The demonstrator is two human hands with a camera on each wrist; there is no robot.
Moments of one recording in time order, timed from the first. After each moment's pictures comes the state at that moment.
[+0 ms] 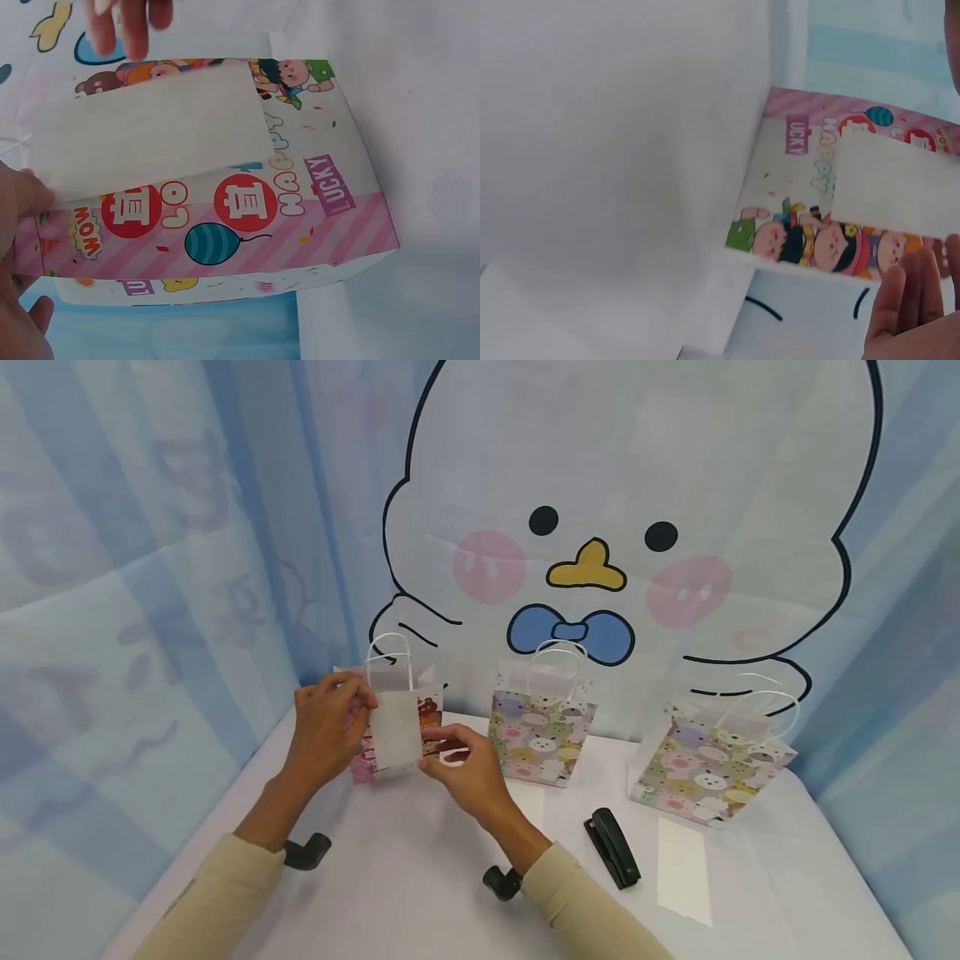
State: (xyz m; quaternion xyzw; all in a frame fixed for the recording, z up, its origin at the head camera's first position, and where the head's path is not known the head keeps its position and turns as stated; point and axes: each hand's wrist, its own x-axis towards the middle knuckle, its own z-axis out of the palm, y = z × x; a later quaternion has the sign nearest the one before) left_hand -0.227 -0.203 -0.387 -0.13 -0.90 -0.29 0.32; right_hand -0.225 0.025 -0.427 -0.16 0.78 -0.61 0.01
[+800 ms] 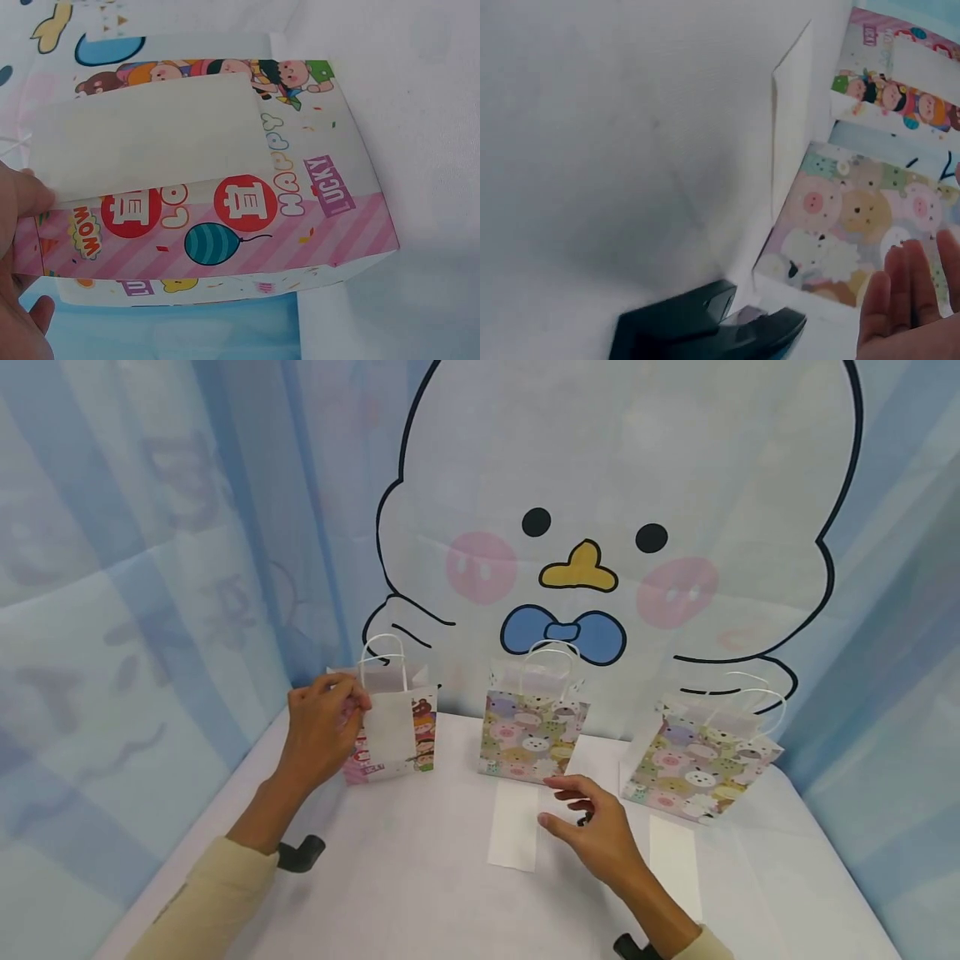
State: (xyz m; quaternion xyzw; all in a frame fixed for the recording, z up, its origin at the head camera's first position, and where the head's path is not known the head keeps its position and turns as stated) left_hand -0.224 -0.202 -0.386 -0.13 -0.89 -0.30 0.32; right_hand -0.170 0.188 -0.442 -0.07 0.87 -0.48 -0.03
